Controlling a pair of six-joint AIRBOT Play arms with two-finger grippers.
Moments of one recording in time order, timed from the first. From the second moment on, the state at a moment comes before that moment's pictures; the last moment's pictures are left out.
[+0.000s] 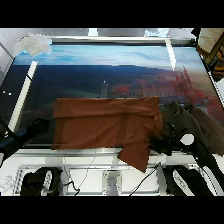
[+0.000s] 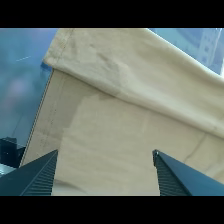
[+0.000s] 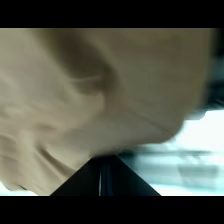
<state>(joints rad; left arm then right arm) 0.14 -0.23 0.58 1.38 -1.17 -1.86 -0.04 -0.74 0.21 -0.98 1.03 1.66</state>
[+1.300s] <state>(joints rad) 0.14 -0.57 0.36 1.46 -1.25 -2.01 -0.04 -0.65 0.36 -1.02 1.14 1.57</state>
